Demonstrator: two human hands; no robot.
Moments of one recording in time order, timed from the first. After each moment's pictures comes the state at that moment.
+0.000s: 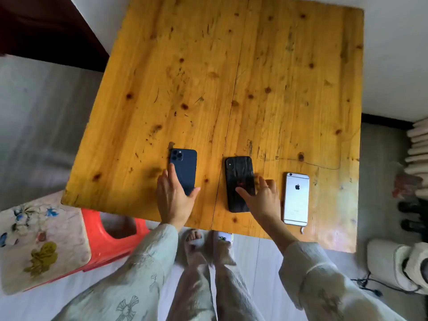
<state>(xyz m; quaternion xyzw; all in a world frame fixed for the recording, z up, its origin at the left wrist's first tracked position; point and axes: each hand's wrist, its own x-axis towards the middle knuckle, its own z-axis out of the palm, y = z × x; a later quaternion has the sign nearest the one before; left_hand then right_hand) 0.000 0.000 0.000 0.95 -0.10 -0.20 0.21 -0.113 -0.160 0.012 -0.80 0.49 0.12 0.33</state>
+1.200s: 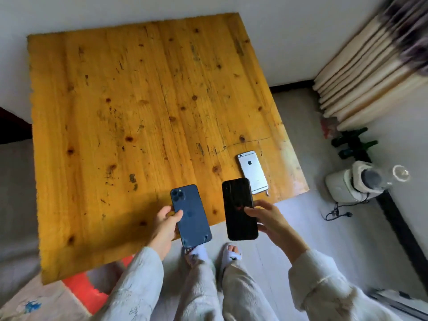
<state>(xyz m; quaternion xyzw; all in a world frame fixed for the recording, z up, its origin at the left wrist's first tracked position) -0.006 0.007 0.039 0.72 0.06 -0.52 0.44 -0.202 -0.119 0.086 -0.38 0.64 -0.04 0.67</state>
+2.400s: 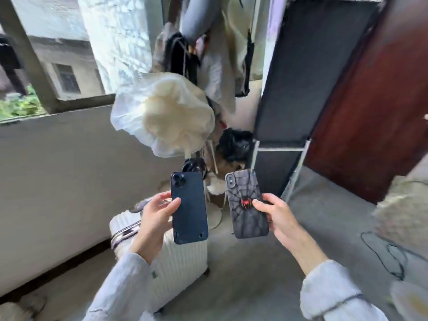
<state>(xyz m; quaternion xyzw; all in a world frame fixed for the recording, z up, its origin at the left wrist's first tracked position) -0.964 0.146 0.302 0.14 -0.62 -0.77 0.07 -1.009 0.387 0.306 0.08 0.66 -0.74 0.11</state>
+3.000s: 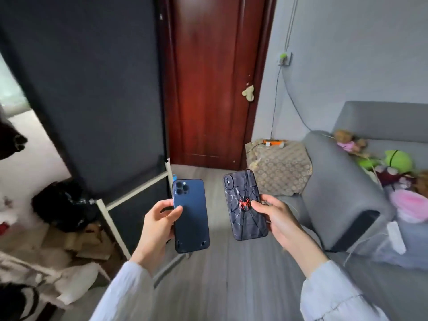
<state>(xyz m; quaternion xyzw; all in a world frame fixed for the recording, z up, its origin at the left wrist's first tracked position) -1.317 0.501 0.293 -0.10 -0.65 -0.72 -0.22 -1.186 0.710 0.302 0.30 0.58 -0.73 -0.19</state>
